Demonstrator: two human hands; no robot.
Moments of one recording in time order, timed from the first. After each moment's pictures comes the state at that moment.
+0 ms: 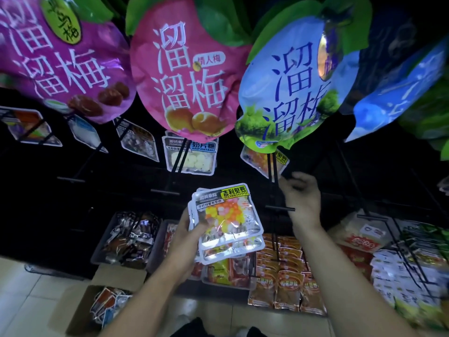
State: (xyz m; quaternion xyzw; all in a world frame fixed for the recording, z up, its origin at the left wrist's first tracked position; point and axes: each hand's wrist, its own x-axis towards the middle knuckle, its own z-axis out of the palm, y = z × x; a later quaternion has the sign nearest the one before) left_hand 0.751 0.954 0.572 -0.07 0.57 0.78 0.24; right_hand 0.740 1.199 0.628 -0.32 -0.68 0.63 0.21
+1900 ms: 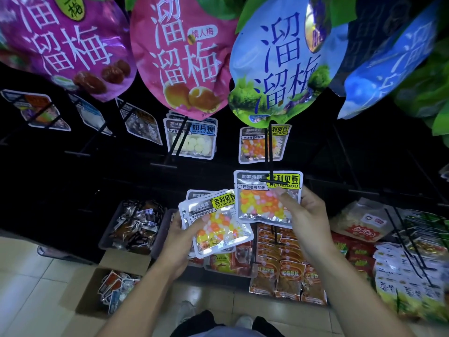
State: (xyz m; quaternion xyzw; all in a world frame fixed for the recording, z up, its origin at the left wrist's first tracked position) left_hand 0.788 0.946 0.558 -0.14 0.57 0.78 0.22; right_hand 0.830 1.177 0.653 -0.18 -0.72 0.66 0.10
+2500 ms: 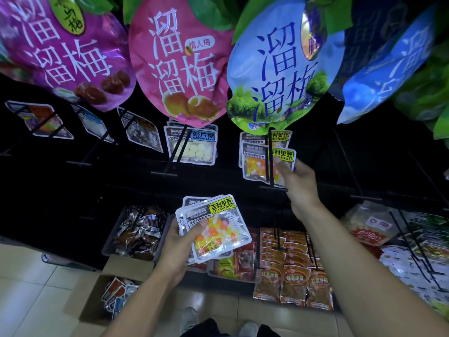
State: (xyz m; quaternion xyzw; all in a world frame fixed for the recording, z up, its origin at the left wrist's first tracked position) left_hand 0.784 0.940 0.561 -0.16 0.59 0.77 0.21; right_hand 0.745 1.198 0.646 -0.21 -0.71 0.66 0.12
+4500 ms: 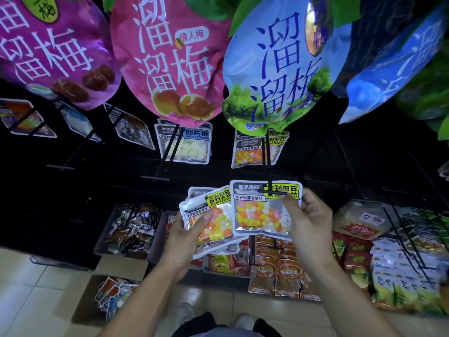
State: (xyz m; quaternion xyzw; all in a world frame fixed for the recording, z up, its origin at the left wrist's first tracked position) left_hand 0.771 0.960 0.566 -0.12 0.59 0.77 0.22; right_hand 0.826 1.171 0.656 -0.20 -0.70 0.65 0.19
